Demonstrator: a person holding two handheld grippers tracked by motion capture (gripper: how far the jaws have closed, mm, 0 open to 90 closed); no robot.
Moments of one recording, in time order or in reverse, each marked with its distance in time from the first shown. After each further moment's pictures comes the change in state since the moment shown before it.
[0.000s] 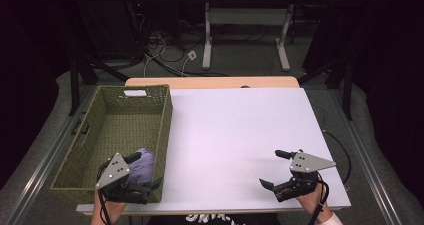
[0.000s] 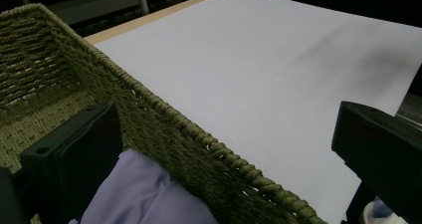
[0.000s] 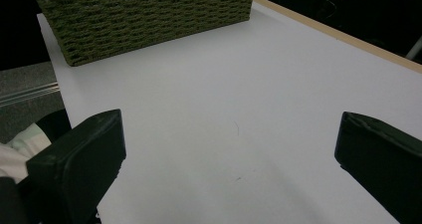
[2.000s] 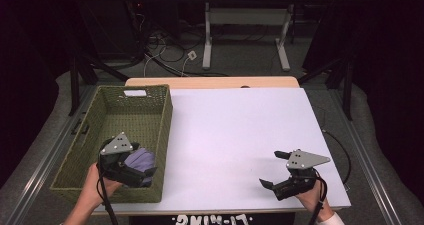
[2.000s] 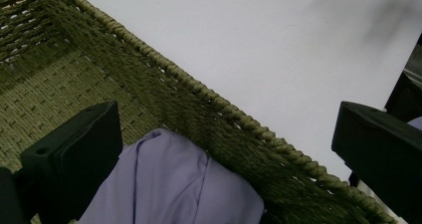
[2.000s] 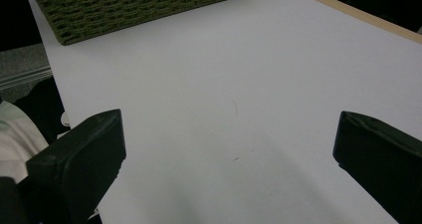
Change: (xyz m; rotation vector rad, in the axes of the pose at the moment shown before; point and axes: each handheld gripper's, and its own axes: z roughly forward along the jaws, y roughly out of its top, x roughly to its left) left arm 0.044 0.035 0.011 0.268 -0.090 -0.009; right arm -0.006 -0.003 0.006 0.088 0.009 0.011
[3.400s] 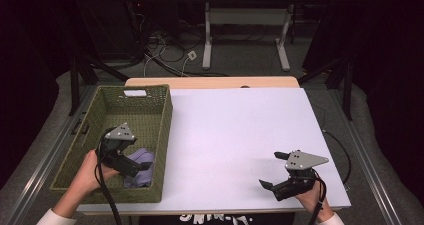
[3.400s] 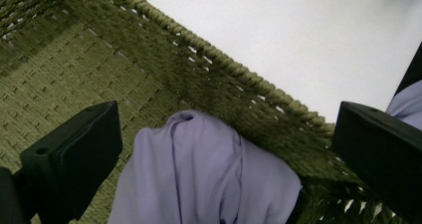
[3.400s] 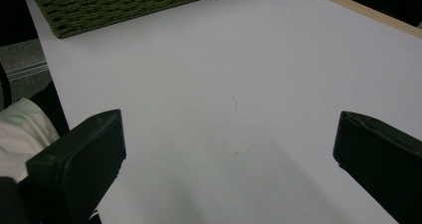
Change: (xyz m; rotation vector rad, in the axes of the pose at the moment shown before) left arm 0.027 0.015 0.004 0.177 -0.021 0.031; right arm 0.001 -0.001 0.002 0.022 -0.005 -0.006
